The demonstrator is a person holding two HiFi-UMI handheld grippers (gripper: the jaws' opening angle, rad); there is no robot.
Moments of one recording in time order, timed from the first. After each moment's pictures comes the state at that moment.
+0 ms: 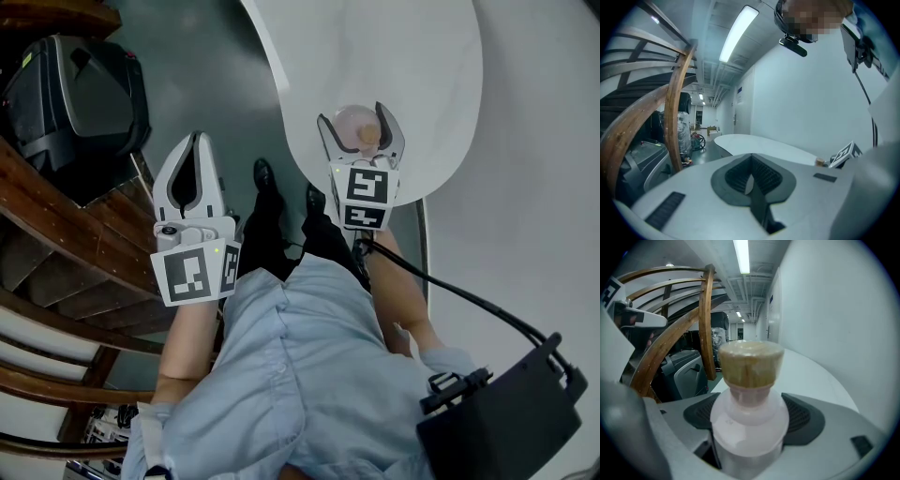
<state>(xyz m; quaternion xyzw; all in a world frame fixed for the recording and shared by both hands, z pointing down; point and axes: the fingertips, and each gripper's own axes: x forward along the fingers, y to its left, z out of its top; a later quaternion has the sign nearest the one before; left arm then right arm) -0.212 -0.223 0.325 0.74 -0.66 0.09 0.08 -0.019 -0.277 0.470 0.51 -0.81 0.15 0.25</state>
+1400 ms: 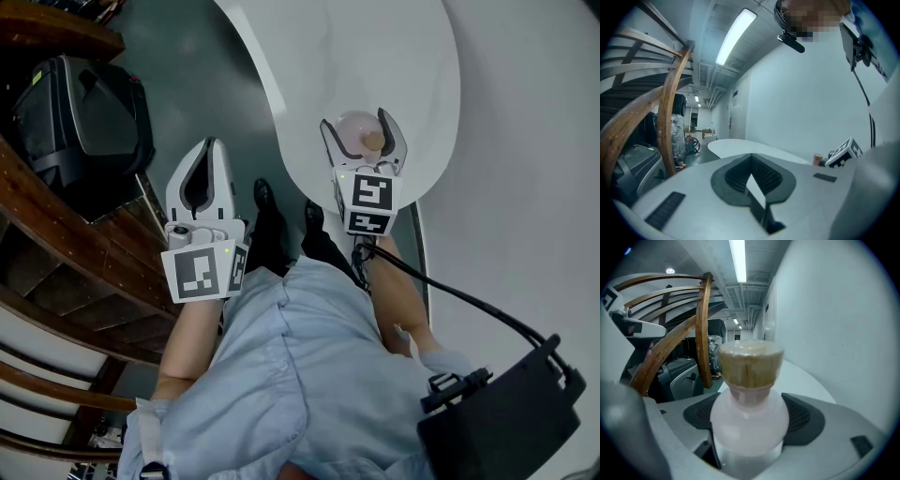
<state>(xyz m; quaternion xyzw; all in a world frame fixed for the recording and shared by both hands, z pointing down) -0.192 -0.234 0.296 0.76 -0.64 0.07 0.07 -0.003 -0.293 0.418 0.54 -0.80 0.13 0.22</state>
